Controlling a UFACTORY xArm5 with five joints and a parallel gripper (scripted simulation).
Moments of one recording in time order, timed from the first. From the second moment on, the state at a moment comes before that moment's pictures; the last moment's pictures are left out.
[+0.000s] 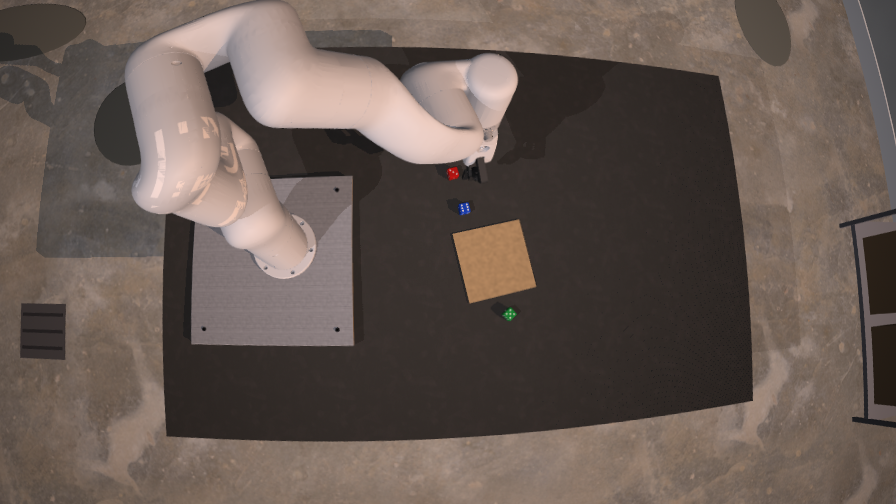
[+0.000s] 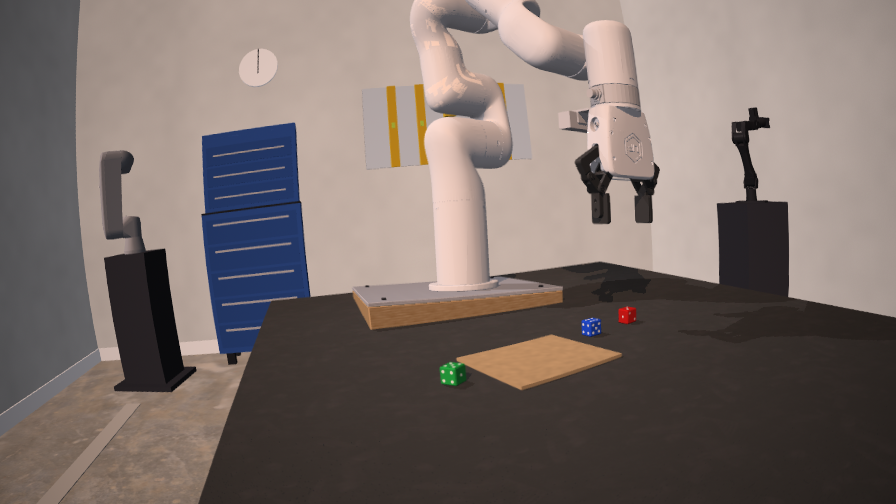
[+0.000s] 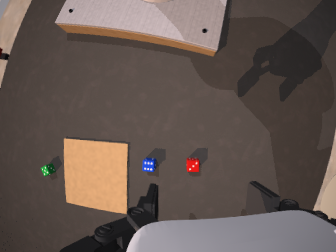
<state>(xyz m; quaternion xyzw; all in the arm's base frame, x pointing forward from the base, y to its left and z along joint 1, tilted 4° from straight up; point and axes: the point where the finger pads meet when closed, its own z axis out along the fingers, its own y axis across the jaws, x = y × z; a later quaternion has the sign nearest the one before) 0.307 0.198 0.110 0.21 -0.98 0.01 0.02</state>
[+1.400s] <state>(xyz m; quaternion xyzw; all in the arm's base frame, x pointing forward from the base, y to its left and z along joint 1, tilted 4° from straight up) 0.307 0.196 0.075 -0.30 -0.95 0.02 0.01</state>
